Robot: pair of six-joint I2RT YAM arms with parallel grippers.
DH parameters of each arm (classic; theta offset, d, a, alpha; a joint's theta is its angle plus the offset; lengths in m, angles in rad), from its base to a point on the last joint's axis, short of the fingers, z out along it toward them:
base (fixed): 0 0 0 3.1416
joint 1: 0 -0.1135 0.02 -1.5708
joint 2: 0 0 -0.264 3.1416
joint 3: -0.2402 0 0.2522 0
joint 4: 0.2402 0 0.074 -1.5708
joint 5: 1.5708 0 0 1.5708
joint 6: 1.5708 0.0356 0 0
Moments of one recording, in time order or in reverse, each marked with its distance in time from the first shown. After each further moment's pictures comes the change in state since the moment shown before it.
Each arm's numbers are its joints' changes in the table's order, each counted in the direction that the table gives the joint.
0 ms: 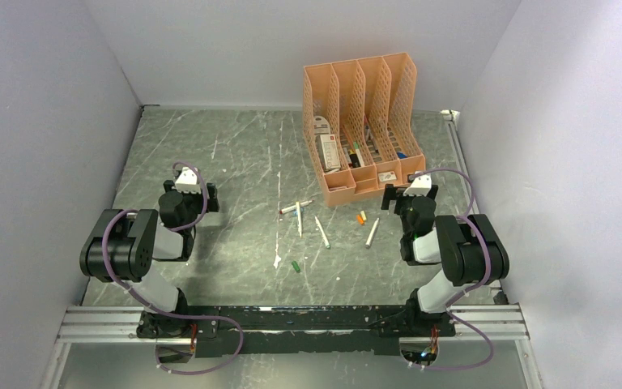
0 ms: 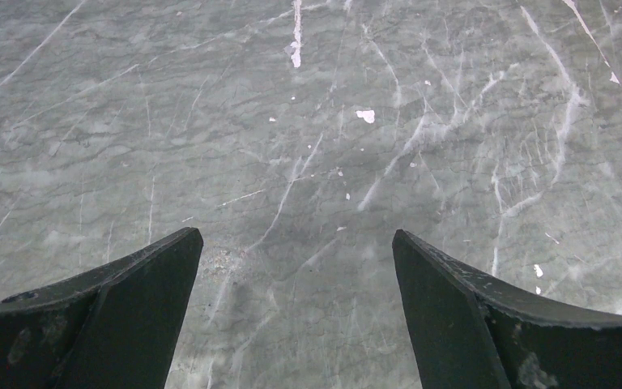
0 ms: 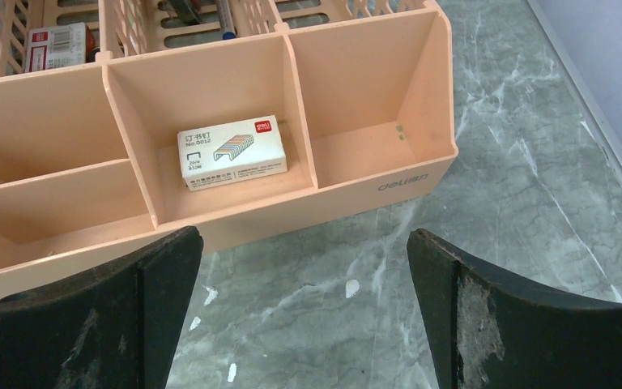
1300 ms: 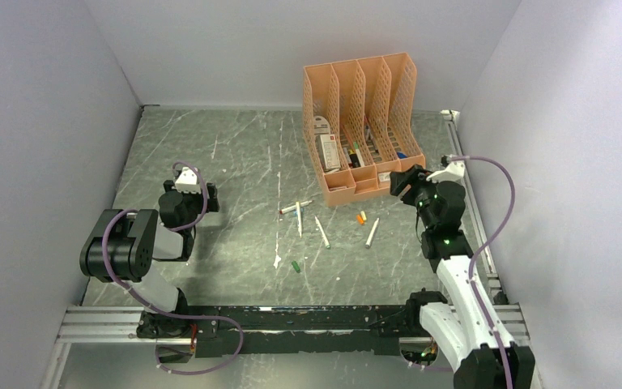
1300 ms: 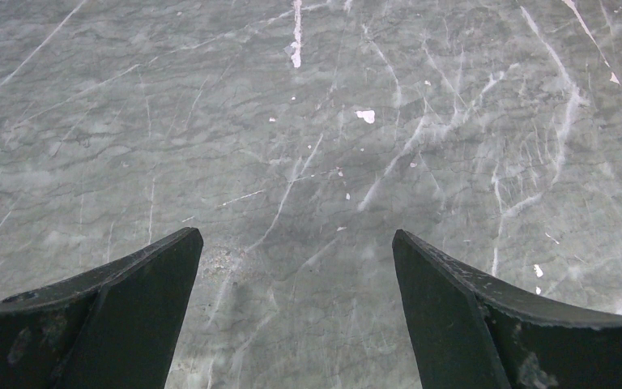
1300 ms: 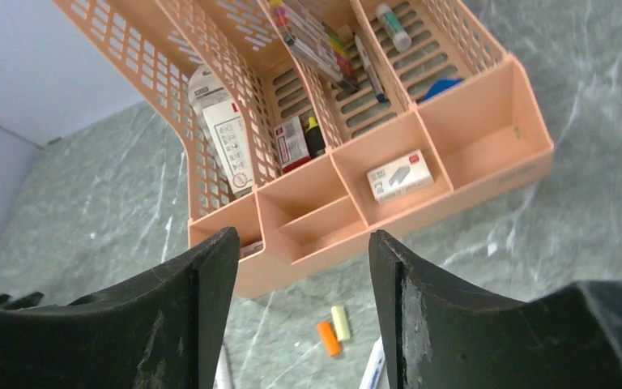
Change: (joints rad) left arm 0.000 0.000 0.000 0.000 0.000 0.000; right arm -0.003 0.807 -0.278 1.093 -0.163 0.477
